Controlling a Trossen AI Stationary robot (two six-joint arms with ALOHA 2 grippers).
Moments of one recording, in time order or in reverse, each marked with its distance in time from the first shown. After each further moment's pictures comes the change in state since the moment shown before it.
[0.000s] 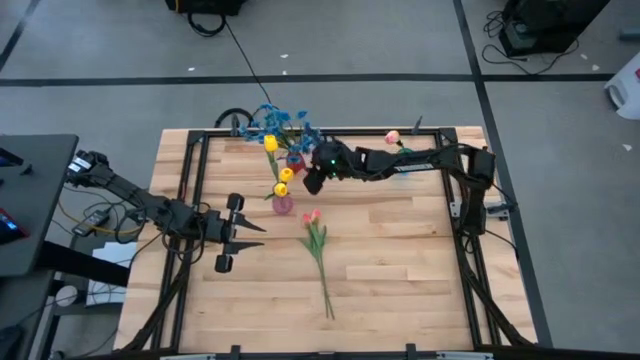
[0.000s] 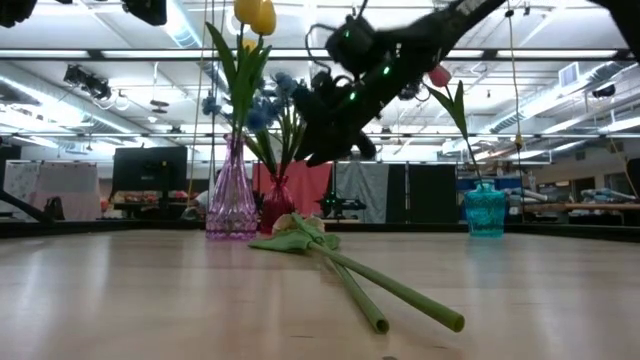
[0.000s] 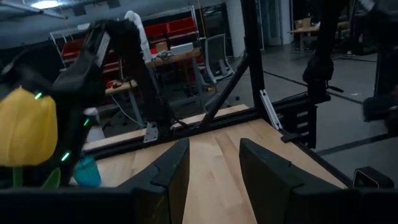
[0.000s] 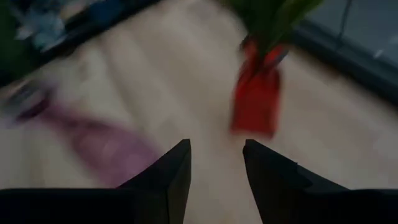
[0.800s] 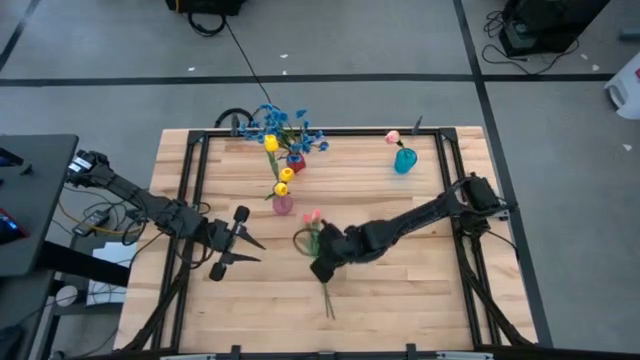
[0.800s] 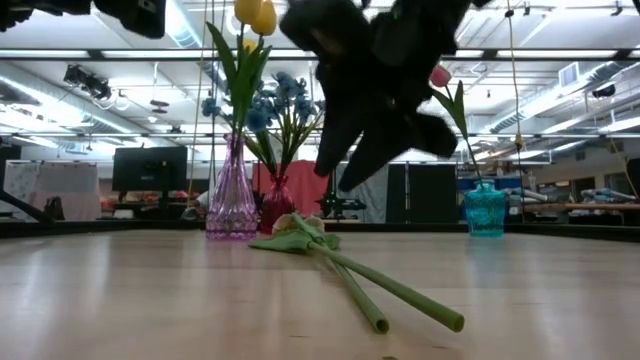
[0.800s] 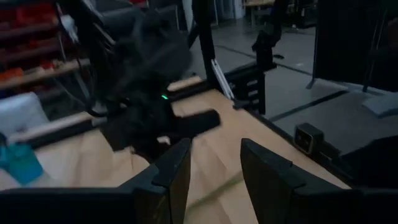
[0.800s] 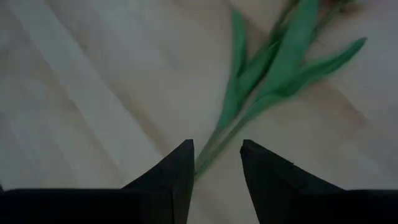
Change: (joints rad) left arm 0.000 0.023 0.000 -0.135 0.190 -0.037; right arm 0.549 0.074 0.117 -0.459 0.040 0.709
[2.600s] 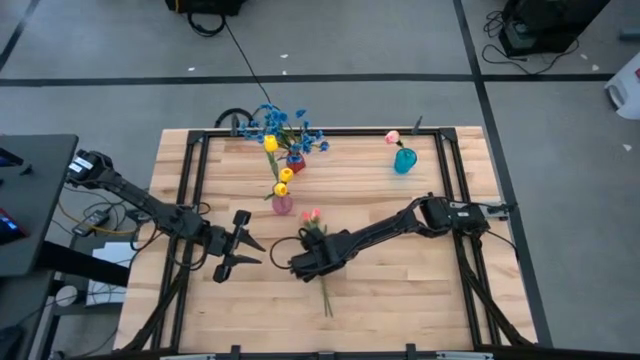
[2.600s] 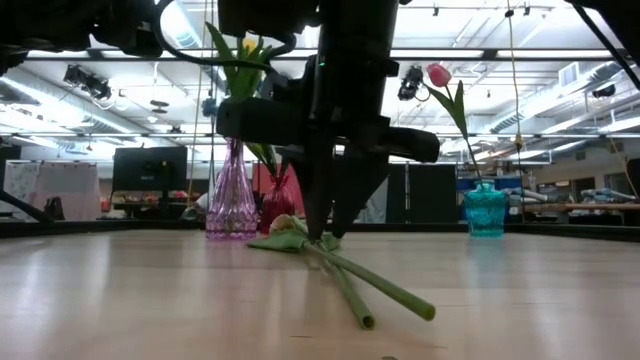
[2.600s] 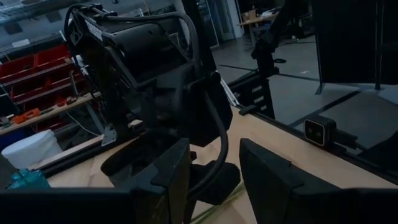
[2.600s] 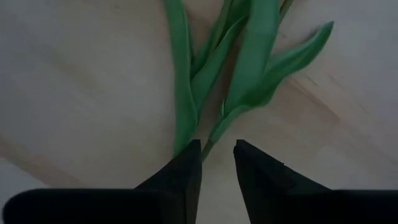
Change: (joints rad) left arm 0.000 0.060 -0.203 0.377 0.012 0.142; right arm -0.021 0.386 0.530 -0.544 0.062 0.171
